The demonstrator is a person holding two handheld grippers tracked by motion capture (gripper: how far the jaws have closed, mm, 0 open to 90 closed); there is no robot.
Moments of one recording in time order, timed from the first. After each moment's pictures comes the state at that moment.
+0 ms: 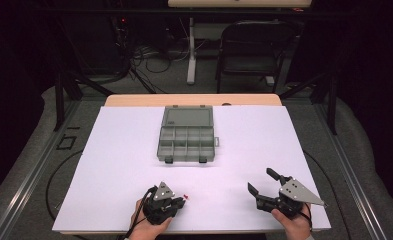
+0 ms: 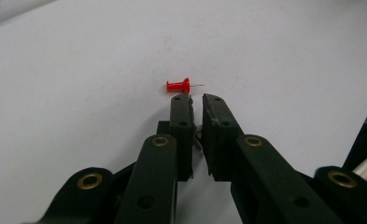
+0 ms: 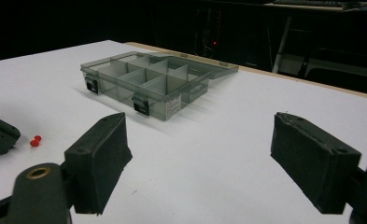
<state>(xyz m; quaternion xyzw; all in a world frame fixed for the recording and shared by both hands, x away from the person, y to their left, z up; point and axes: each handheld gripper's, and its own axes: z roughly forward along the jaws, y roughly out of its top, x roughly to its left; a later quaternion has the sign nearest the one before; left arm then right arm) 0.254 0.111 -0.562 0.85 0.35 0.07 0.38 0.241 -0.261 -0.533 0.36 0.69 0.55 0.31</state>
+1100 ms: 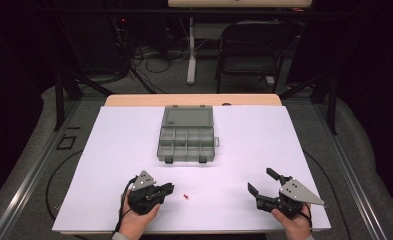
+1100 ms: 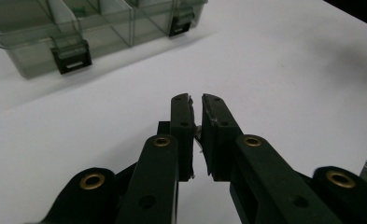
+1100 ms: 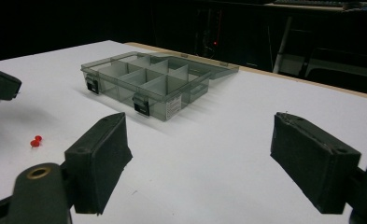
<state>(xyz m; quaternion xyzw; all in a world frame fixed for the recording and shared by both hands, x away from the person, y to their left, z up) 0.267 0.147 -0.534 0.79 0.40 0.10 0.46 0.241 -0.261 -0.533 0.36 0.69 0.55 0.31</state>
